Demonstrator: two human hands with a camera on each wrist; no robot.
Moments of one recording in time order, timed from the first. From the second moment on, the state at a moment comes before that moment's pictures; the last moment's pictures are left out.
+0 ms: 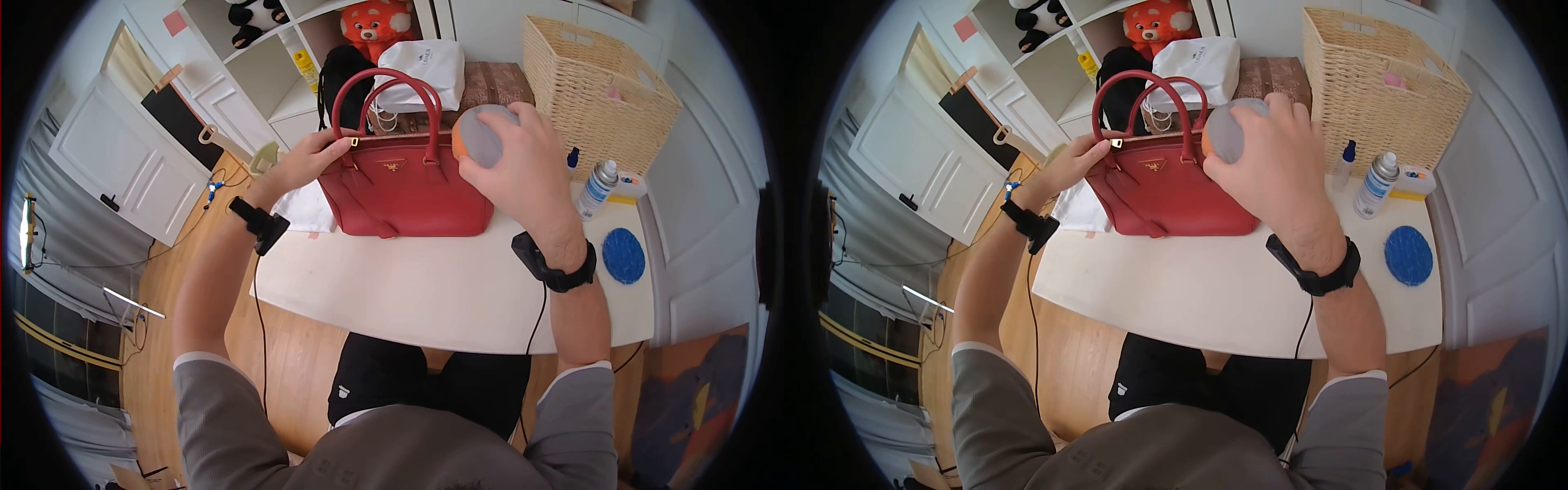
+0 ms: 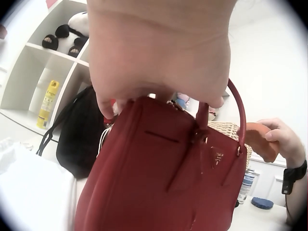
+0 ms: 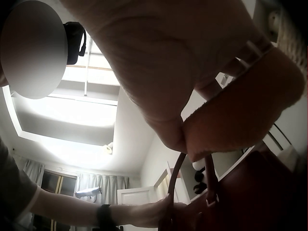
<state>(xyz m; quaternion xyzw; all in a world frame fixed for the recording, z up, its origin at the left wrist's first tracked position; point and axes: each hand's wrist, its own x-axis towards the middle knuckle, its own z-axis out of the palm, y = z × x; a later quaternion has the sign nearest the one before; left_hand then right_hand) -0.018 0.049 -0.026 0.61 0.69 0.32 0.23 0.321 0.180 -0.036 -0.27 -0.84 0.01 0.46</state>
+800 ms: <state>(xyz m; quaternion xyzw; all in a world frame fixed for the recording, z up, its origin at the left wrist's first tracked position) 0.025 0.004 -0.048 0.79 0.54 0.20 -0.23 0.304 0.182 -0.052 -0.23 -0.85 -0.02 0.48</state>
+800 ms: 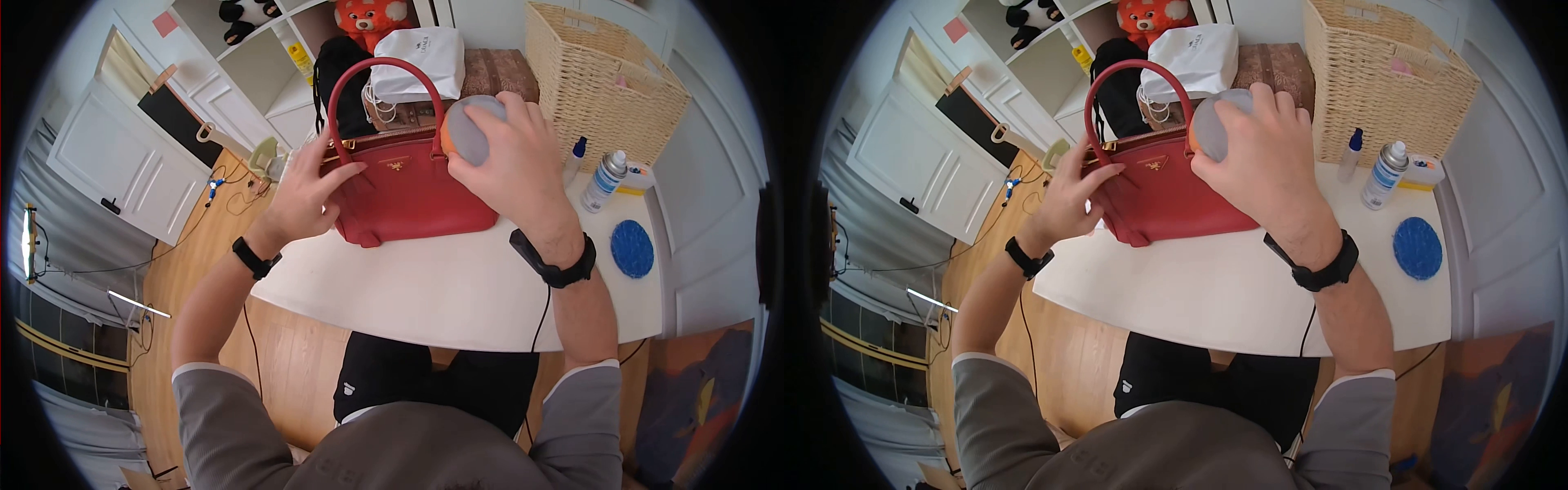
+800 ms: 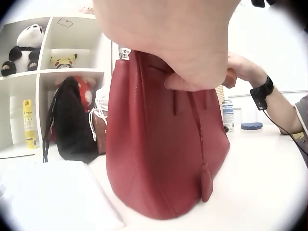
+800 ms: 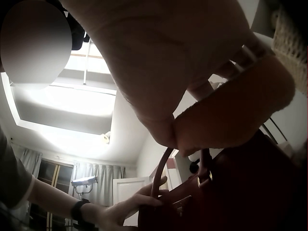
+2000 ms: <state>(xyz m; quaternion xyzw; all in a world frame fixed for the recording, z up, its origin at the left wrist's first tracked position) -0.008 0.029 -0.023 0.69 0.58 0.35 0.26 0.297 0.187 -0.056 -0.25 -0.85 0.00 0.47</state>
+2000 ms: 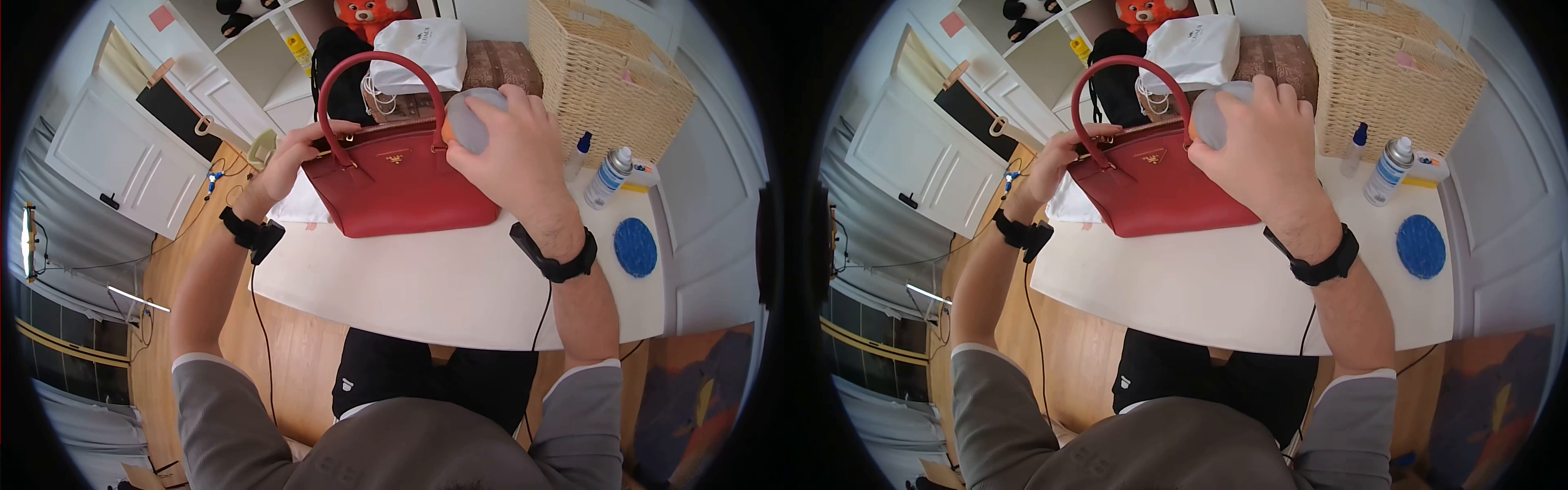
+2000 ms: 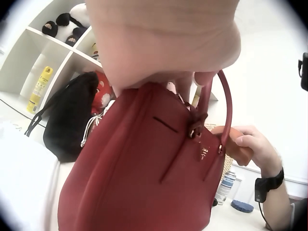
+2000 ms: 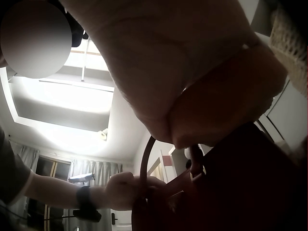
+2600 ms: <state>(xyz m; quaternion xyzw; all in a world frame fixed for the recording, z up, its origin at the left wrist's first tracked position) 0.029 0.043 -0.032 0.61 0.73 0.31 0.04 0.327 0.194 -0.030 -0.31 -0.80 -0.01 0.51</state>
